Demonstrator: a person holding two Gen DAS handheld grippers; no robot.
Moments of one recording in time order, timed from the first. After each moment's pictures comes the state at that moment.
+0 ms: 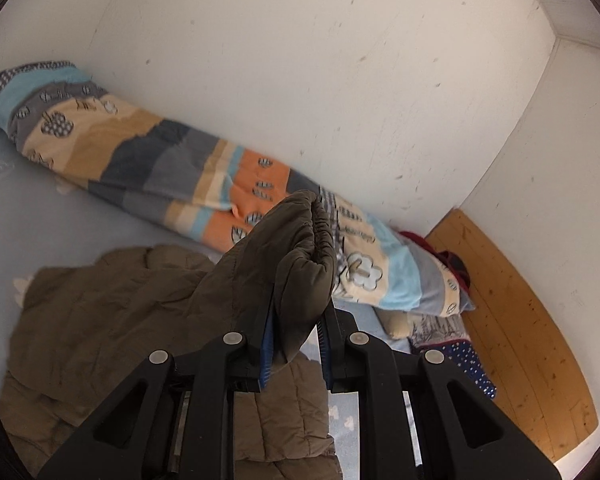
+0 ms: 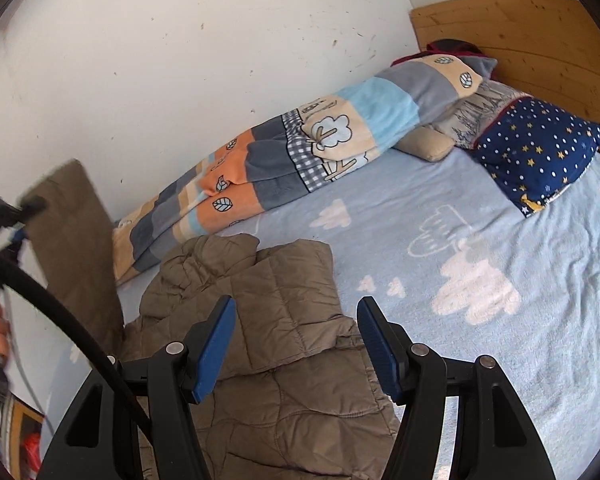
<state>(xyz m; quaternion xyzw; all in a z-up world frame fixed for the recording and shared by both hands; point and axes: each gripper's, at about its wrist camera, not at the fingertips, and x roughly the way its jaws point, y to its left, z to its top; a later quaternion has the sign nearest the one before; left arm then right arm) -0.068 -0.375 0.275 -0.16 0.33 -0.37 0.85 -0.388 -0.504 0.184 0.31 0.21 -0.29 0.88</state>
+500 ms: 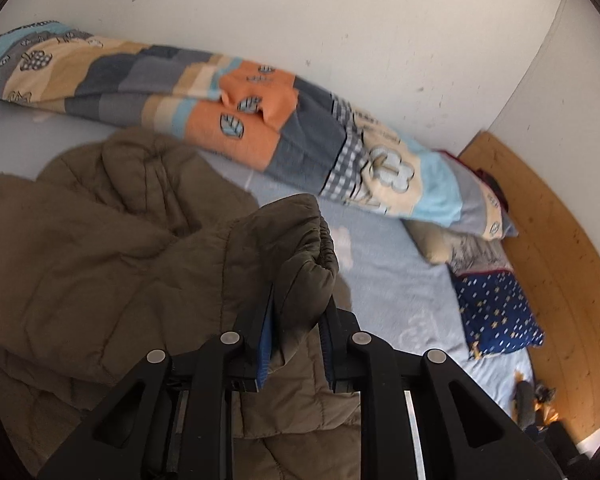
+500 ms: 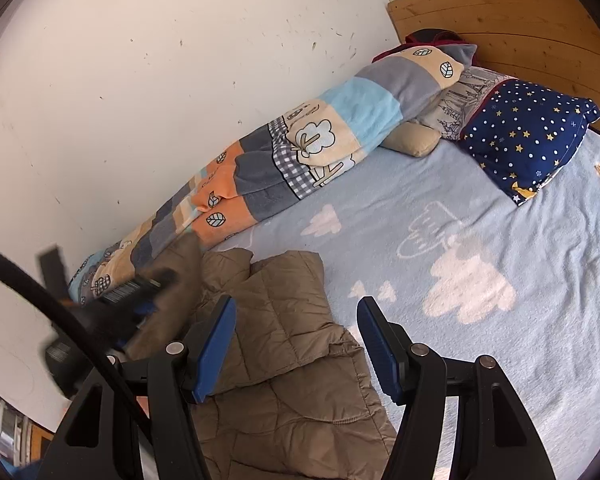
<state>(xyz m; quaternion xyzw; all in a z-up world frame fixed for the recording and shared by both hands) -0.115 -0.473 0.141 -0.08 0.41 -0.36 0.84 -0.403 -0.525 0.186 0.34 0.20 -0.29 0.87</state>
